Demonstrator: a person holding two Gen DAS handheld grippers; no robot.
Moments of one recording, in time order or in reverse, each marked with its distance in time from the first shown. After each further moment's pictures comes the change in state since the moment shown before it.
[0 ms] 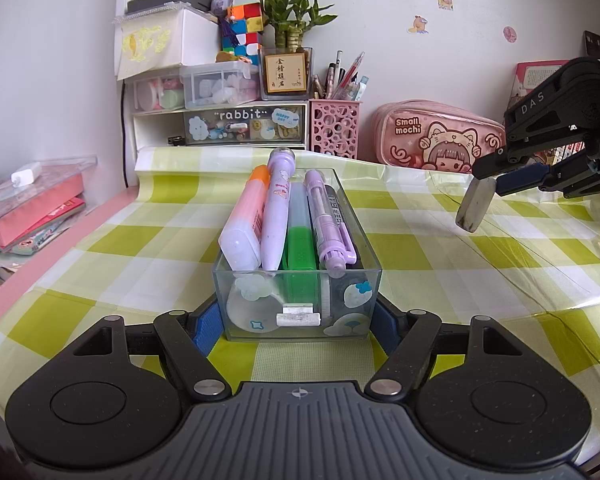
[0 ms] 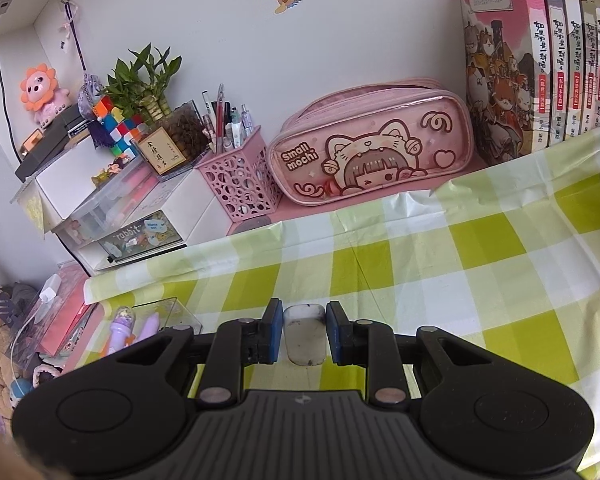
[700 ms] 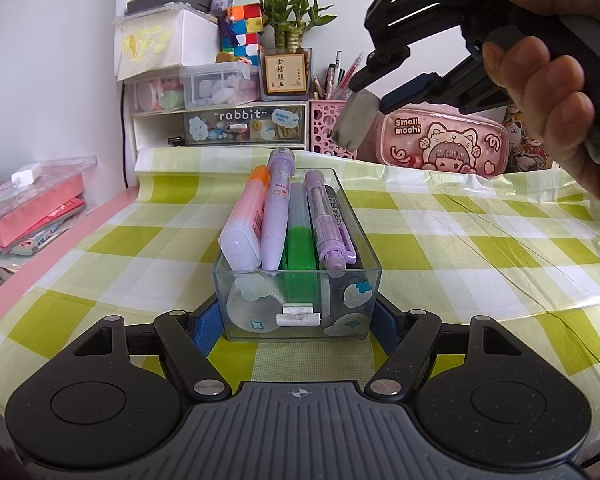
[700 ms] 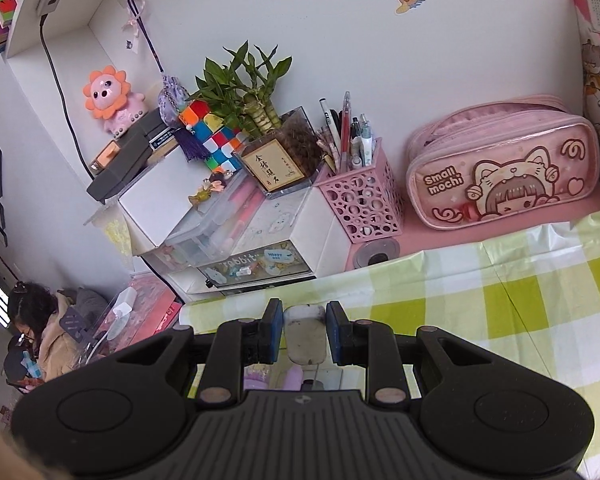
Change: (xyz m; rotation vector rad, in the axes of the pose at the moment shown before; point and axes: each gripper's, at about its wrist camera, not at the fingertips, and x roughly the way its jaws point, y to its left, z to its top) left arm 0.000 0.000 0.000 0.000 0.000 0.000; right arm 0.031 0.082 0.036 0.004 0.020 0.197
